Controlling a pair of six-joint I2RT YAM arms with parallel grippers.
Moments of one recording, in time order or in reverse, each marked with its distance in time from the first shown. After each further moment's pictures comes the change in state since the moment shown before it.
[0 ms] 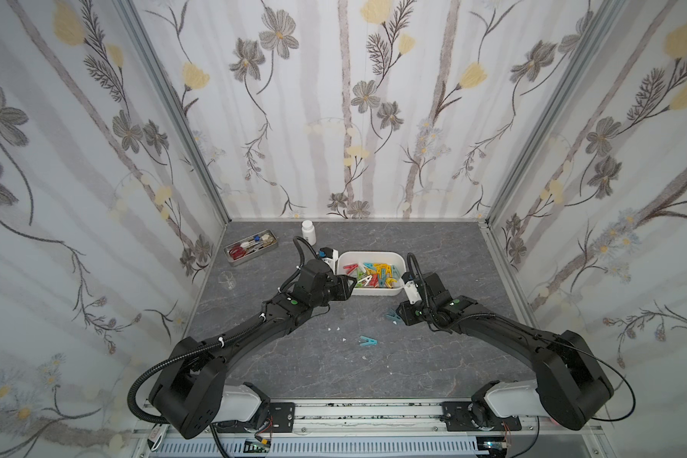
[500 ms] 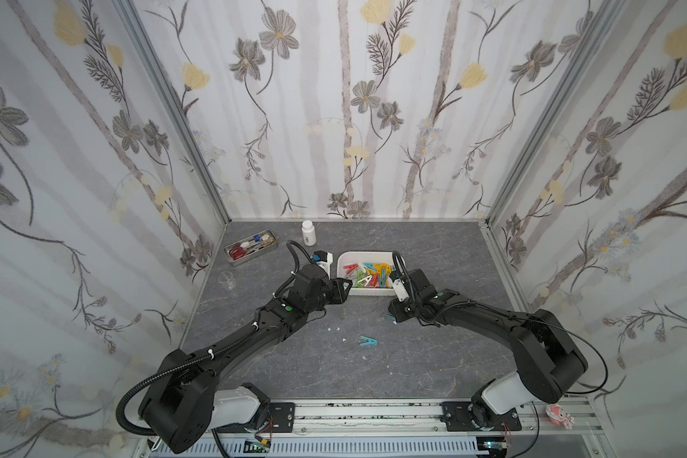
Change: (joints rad) left arm -0.001 -0.066 -0.040 -0.028 -0.048 -0.011; right arm 0.047 0.156 0.068 0.015 0.045 -0.047
